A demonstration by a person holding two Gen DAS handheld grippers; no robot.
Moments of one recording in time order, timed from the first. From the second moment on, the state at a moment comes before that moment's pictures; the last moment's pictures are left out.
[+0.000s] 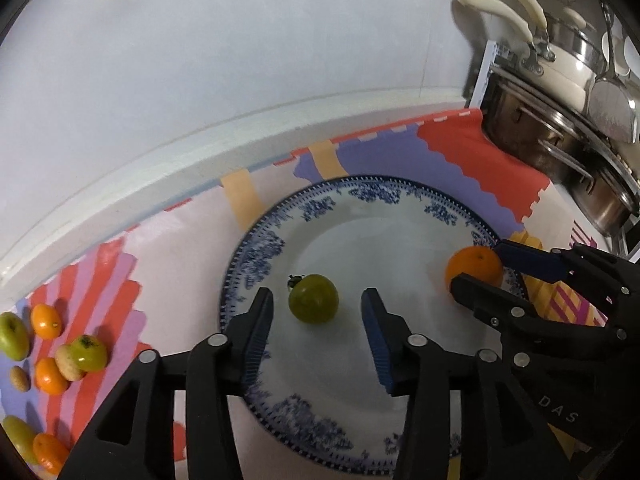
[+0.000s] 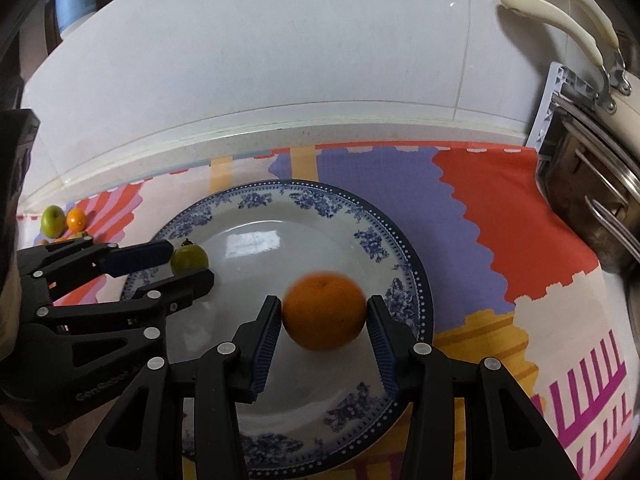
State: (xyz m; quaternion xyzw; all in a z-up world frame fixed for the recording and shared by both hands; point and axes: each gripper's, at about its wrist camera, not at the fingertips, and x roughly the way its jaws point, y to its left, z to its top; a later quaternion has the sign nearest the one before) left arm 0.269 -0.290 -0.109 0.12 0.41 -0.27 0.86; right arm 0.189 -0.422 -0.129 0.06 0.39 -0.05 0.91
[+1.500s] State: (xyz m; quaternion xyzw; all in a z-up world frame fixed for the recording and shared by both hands) left arm 0.083 -0.051 0.013 0.05 0.26 -0.11 0.96; right arm 0.050 -0.236 -0.009 0.00 0.23 0.04 0.97
